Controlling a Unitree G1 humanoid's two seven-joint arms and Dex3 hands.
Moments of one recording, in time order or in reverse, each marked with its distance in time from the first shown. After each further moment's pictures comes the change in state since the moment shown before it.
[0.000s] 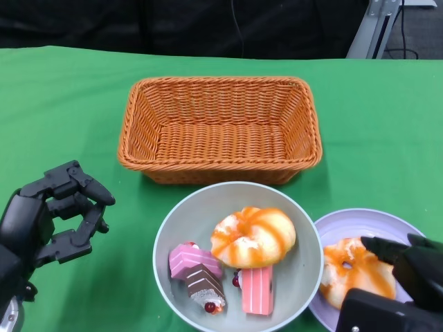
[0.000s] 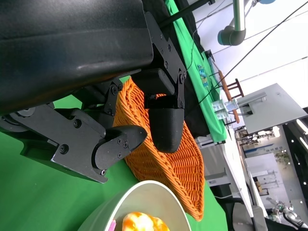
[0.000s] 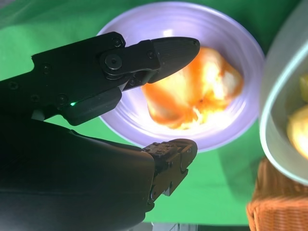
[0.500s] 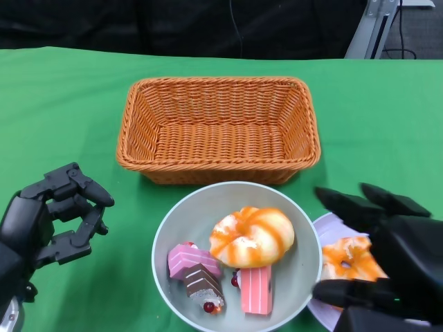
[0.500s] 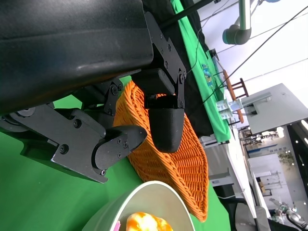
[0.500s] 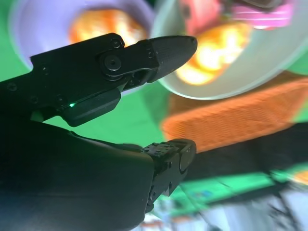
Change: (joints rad) left arm -0.018 0.001 0.002 0.051 0.002 -0.010 -0.001; right arm 0.016 0.095 0.035 -0.266 0.088 -0.166 -0.082
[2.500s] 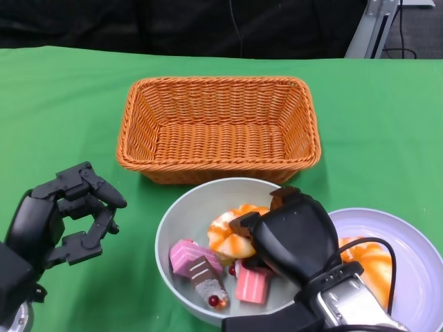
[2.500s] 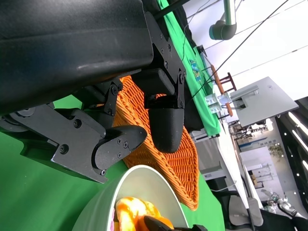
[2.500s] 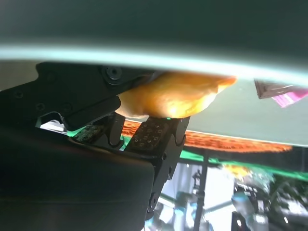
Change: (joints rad) left arm 0.038 -0.019 -0.028 -0.094 0.020 -0.008 0.020; right arm -0.476 0.069 0.350 1.033 -0.227 -0.237 -0.753
